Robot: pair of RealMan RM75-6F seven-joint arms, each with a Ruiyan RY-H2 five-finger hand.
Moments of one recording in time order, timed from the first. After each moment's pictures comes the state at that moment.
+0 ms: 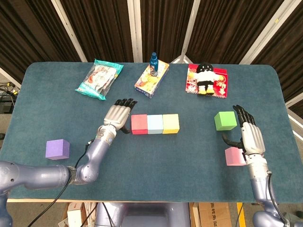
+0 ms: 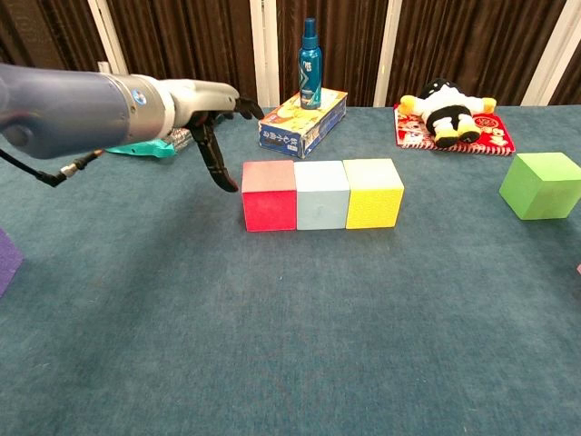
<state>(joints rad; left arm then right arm) -1.16 -1.55 -0.23 -1.52 0.39 0.98 0.65 0.38 -1.20 0.29 -1.84 -1.03 1.23 -0.02</state>
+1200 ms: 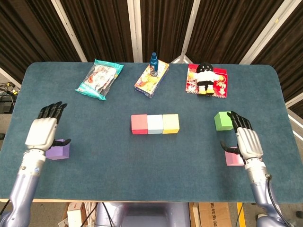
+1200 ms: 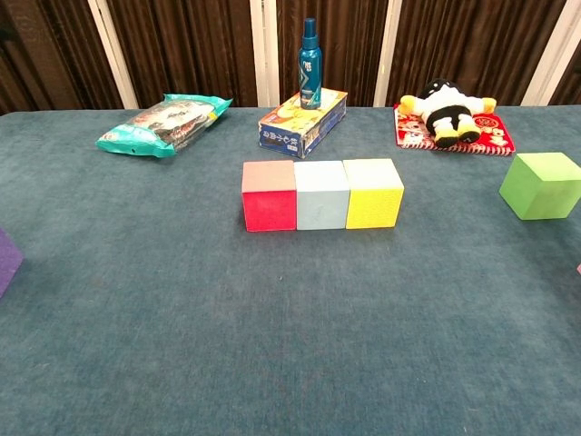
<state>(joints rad) -0.64 -1.07 -0.02 -2.10 0.87 1.46 0.43 0.39 -1.13 0.23 -1.92 -1.02 1.20 -0.18</state>
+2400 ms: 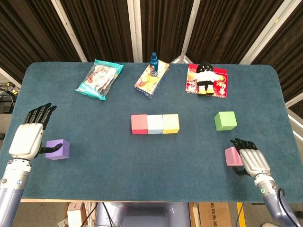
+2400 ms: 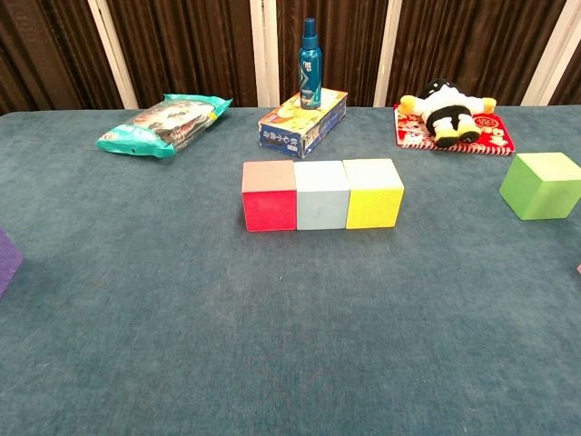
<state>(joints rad) -0.47 -0.95 -0.07 -2.19 1.08 1.45 0.36 0.41 -1.03 0.03 -1.87 -0.99 0.99 -0.33</state>
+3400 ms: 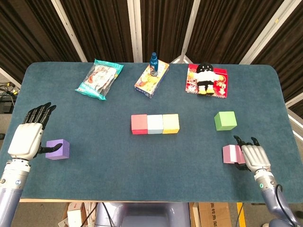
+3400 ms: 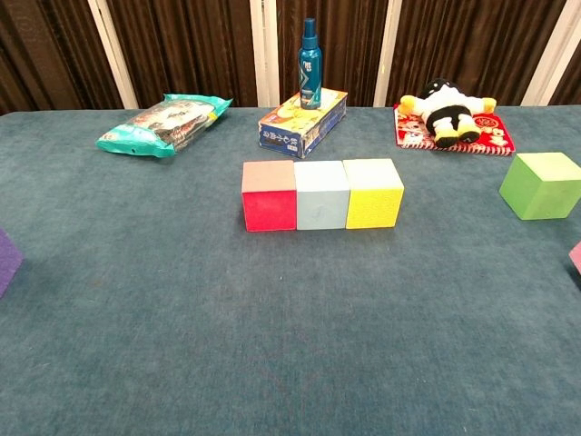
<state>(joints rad) -0.43 -0.94 -0.12 -2.19 1.10 1.41 0.36 0.42 -1.11 0.04 -1.76 -0.98 1.03 -0.34</state>
